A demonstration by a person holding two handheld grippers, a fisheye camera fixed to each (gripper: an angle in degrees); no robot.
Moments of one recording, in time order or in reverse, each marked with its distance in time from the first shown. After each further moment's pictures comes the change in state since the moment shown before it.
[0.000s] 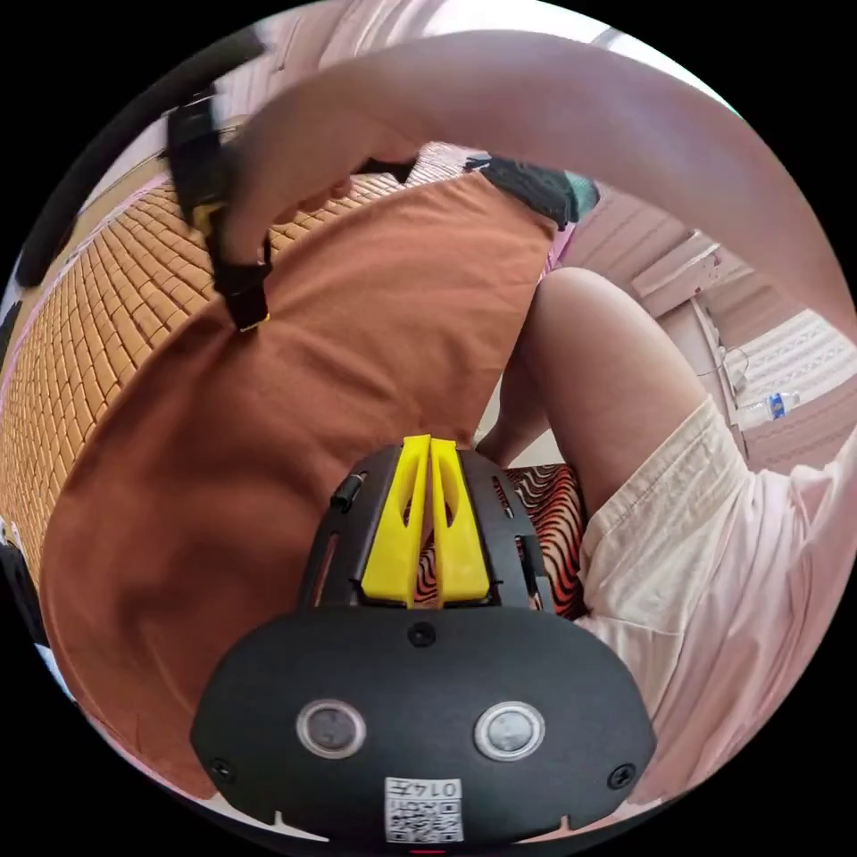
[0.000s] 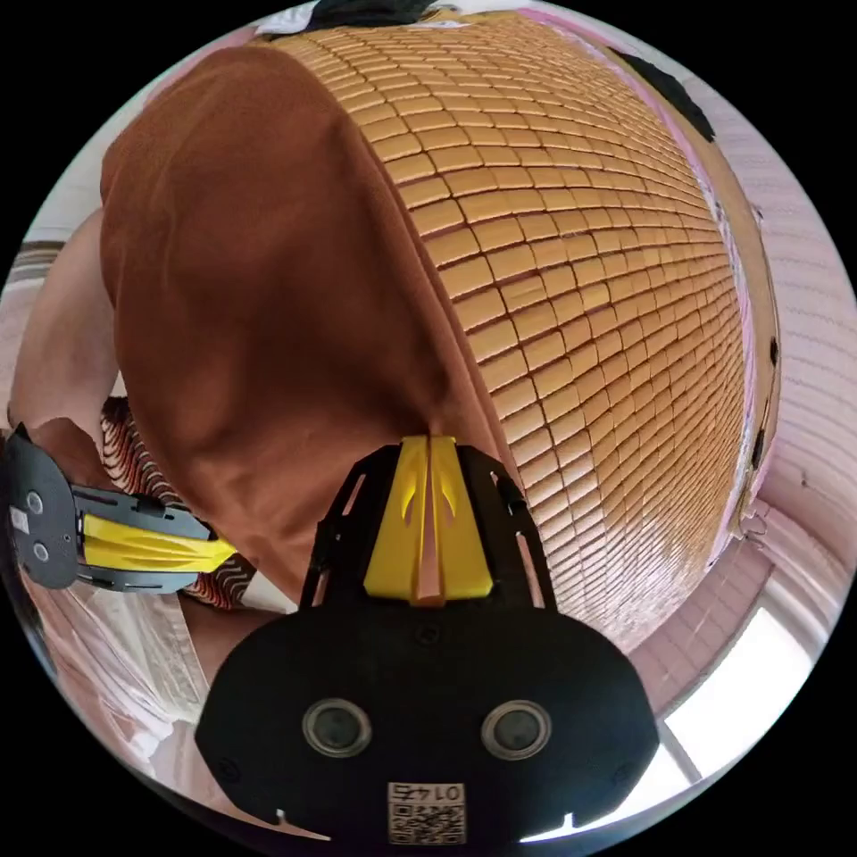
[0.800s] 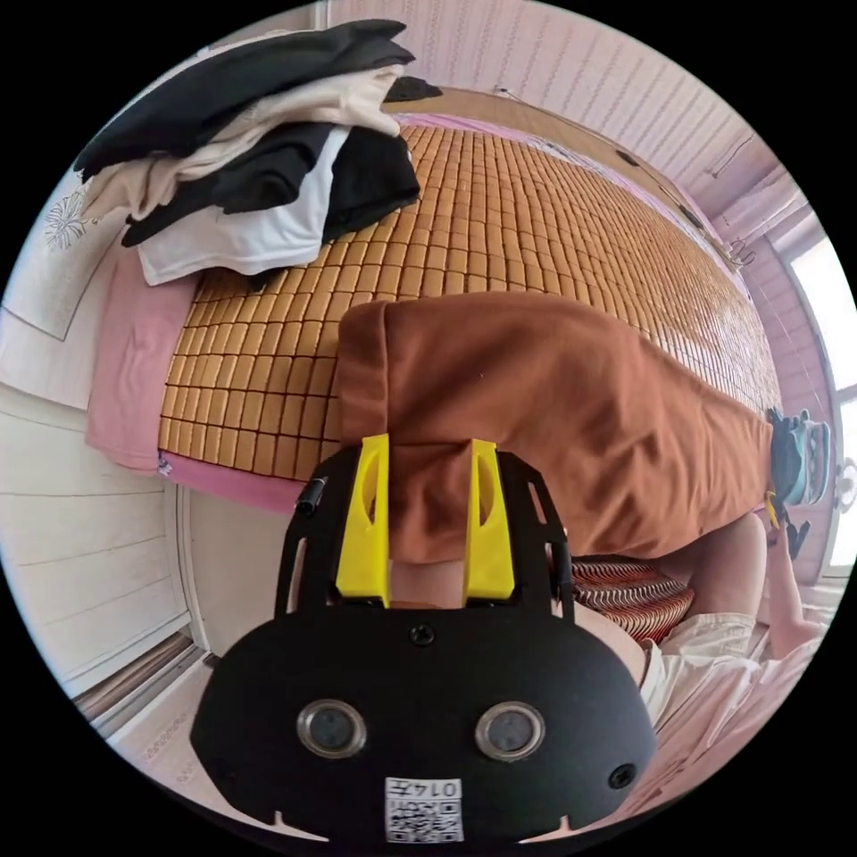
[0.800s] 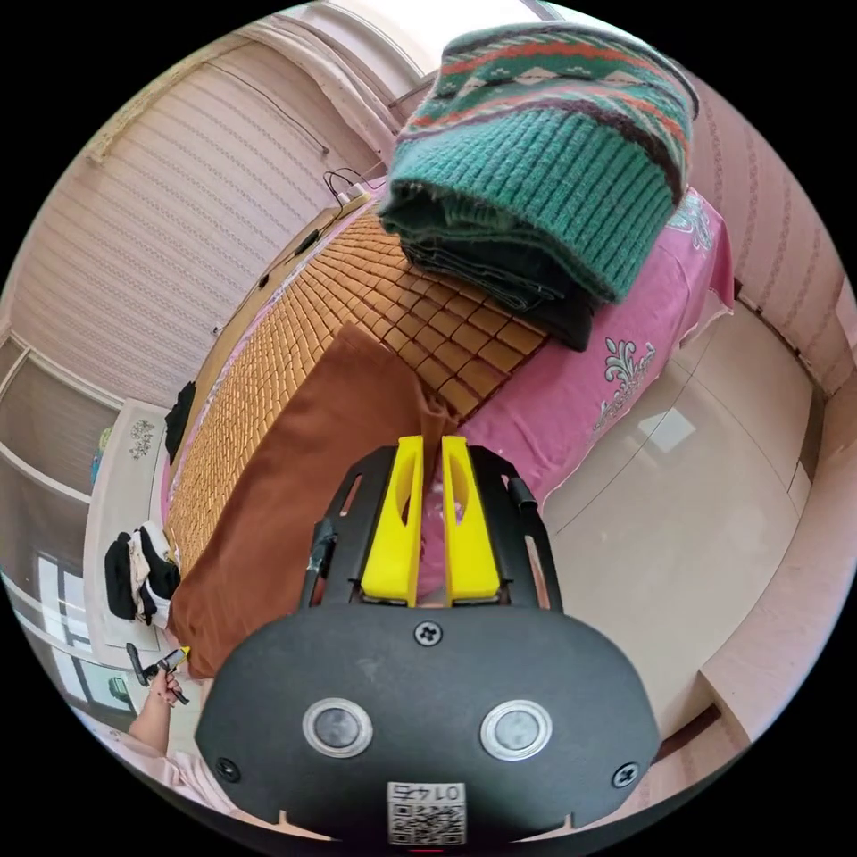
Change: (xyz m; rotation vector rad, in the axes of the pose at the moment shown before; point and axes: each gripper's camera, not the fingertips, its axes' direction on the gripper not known) left arm -0.272 0.182 -0.183 0.038 -0.415 -0.962; right arm 0.051 0.717 0.156 0.713 -0.361 1.691
